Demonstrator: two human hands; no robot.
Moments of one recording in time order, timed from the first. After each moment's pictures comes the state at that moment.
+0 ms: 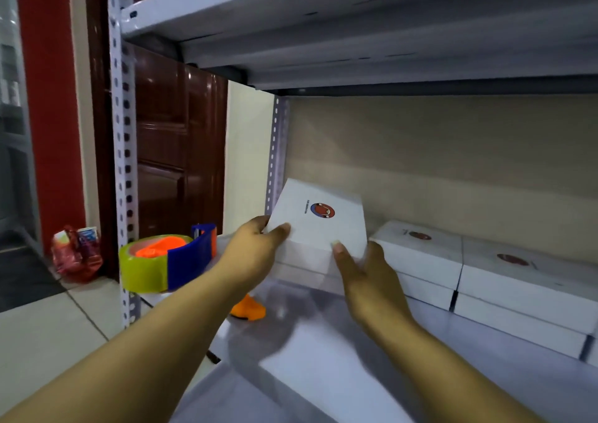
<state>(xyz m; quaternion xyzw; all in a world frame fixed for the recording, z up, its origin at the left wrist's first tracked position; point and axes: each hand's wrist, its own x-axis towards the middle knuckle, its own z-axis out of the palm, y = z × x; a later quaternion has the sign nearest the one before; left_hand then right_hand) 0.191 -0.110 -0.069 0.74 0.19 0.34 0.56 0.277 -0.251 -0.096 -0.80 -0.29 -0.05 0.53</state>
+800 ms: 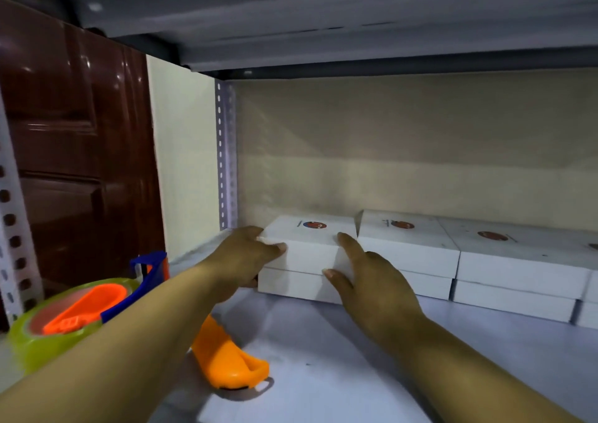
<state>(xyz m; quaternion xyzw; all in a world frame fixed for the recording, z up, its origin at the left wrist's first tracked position) 0.270 -0.034 -0.078 0.78 0.14 0.15 0.59 0.316 -0.227 -0.107 -0.90 -0.30 -0.20 0.23</state>
